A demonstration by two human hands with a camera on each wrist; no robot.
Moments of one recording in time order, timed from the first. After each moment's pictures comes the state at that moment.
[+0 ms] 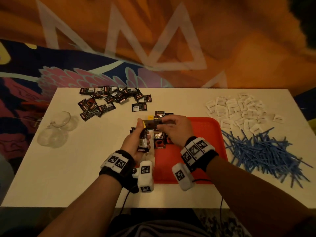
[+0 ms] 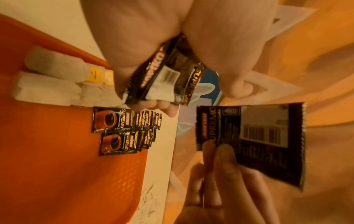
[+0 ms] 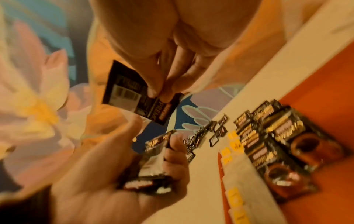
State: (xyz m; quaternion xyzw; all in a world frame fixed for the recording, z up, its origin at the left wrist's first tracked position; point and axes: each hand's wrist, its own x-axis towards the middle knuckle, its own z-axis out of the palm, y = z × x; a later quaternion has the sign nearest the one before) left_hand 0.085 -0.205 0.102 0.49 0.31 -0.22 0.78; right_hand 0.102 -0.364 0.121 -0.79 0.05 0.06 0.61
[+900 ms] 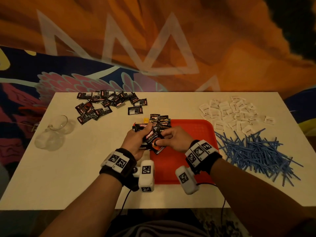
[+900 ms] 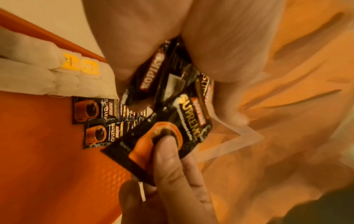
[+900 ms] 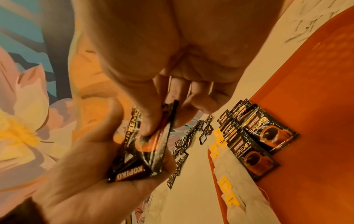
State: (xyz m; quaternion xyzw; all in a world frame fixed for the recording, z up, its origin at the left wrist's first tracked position) left_hand 0.082 -0.228 0.115 0.50 0.24 -0.19 0.81; right_hand 0.084 -0.395 0.123 -0.78 -0.03 0.25 0.57
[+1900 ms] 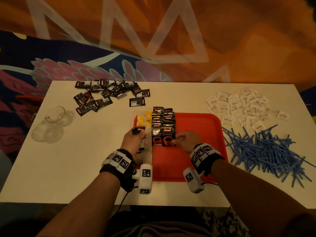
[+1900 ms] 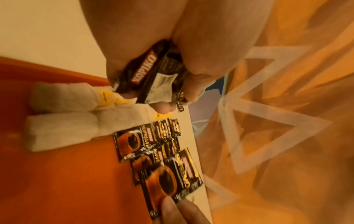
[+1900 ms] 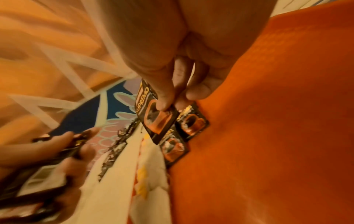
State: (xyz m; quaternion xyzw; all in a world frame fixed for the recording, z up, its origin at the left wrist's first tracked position) left_hand 0.091 -0.206 0.057 0.66 0.30 -0.18 0.66; right_hand 0.101 -0.424 0.033 -0.84 0.16 0.26 0.44
